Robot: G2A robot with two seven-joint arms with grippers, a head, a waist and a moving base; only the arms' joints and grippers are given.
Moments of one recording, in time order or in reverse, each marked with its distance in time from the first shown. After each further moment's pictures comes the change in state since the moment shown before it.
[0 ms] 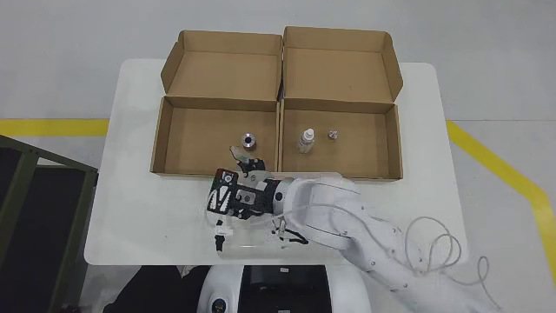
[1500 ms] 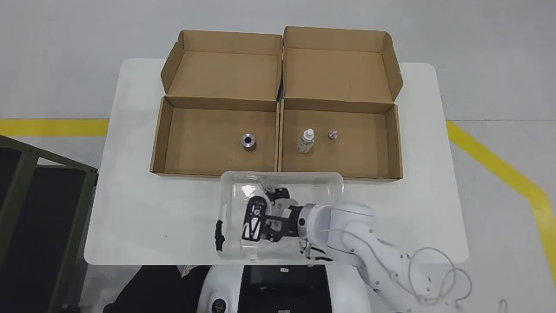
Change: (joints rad) left arm 0.000 0.000 0.000 0.000 0.000 0.000 0.000; right arm -0.211 0.075 0.089 0.062 -0.217 -0.174 -0.122
